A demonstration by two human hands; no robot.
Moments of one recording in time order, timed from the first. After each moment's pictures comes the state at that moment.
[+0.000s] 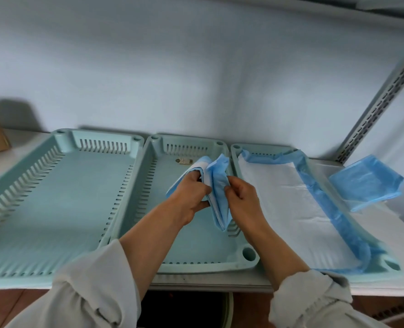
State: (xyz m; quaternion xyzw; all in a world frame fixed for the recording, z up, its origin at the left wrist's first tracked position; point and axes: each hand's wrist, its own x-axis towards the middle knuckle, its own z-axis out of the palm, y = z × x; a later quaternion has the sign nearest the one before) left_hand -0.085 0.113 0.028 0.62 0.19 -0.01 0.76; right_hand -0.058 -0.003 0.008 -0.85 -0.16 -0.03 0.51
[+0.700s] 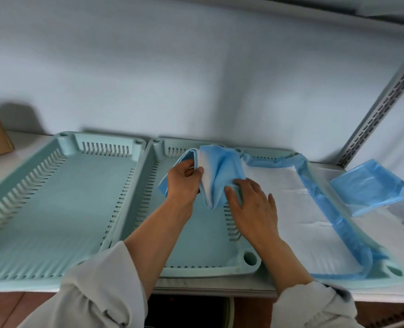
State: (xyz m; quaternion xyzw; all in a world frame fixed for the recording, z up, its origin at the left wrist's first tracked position) left_hand -0.075 0.122 0.031 0.62 0.22 0.18 0.73; right_hand -0.062 -0.020 0.006 -0.96 -0.14 -0.07 0.23
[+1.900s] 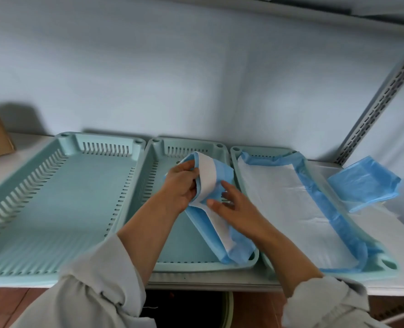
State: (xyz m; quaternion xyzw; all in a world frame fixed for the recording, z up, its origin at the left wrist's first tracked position) left_hand -0.071 0.130 0.035 0.51 0.23 0.09 0.83; right_hand -0.074 -0.016 0.017 -0.83 -0.20 0.16 0.49
